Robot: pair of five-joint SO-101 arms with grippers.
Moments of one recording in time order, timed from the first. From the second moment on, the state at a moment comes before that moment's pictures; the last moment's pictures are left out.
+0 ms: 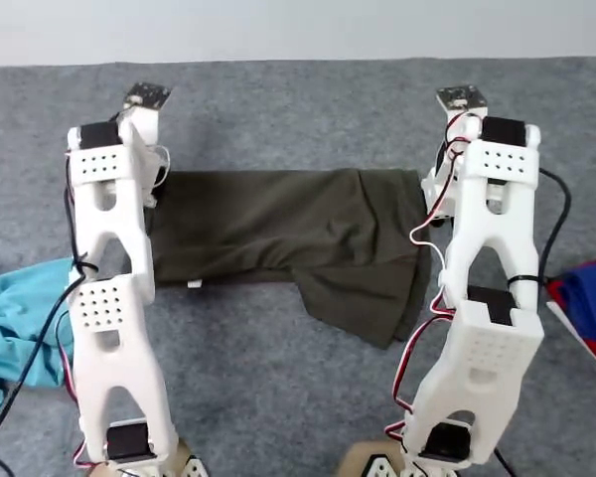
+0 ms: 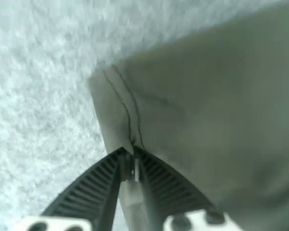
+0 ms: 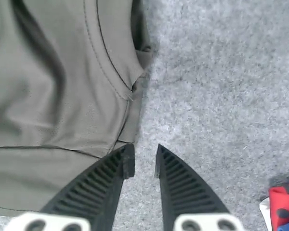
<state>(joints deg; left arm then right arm) -11.8 57.9 -61.4 95.2 -14.2 6.7 30.9 -30.9 90.9 15.5</state>
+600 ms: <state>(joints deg) -10.6 60.4 -64.5 97.9 -14.2 6.3 30.9 -30.9 93.4 15.5</state>
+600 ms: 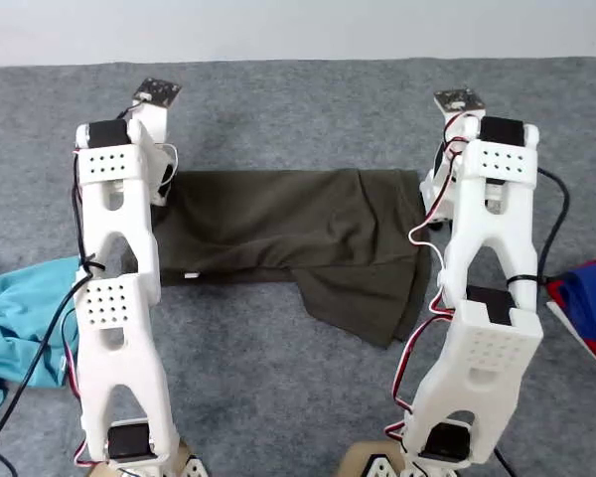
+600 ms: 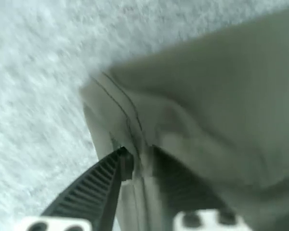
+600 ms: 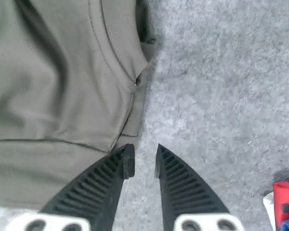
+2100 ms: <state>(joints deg) -21.6 16.2 -46.8 99.1 -5.7 -0.4 39.8 -30.9 78.7 7.1</state>
